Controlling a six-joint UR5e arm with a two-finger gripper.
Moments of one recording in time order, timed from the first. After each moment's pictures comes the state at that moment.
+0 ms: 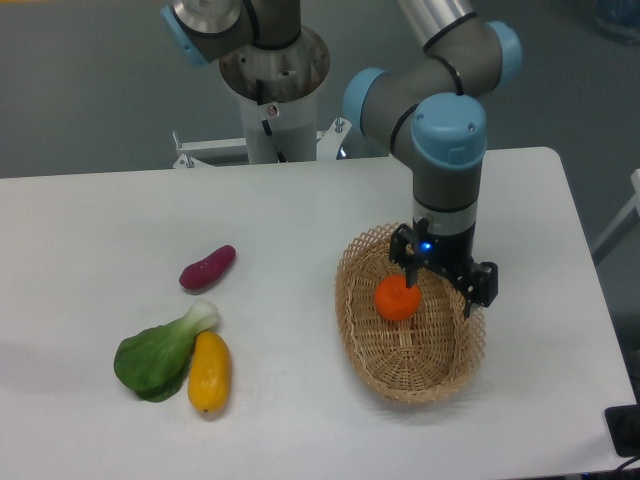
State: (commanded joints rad) arm 2.58 -1.89 -1.55 -1.03 1.56 1.32
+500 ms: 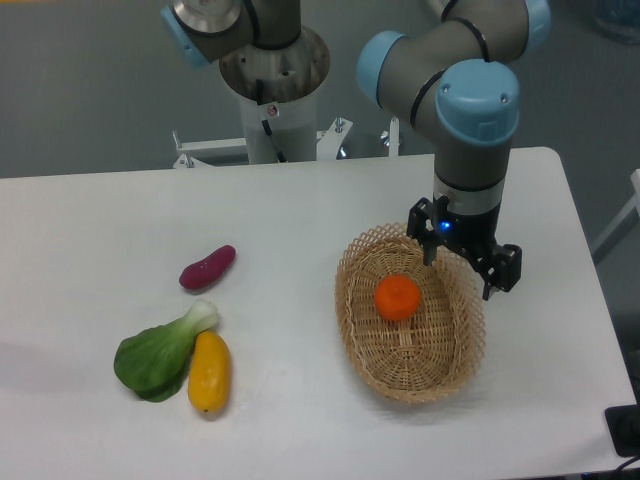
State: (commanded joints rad) arm 2.59 -1.88 -1.49 -1.11 1.56 1.36
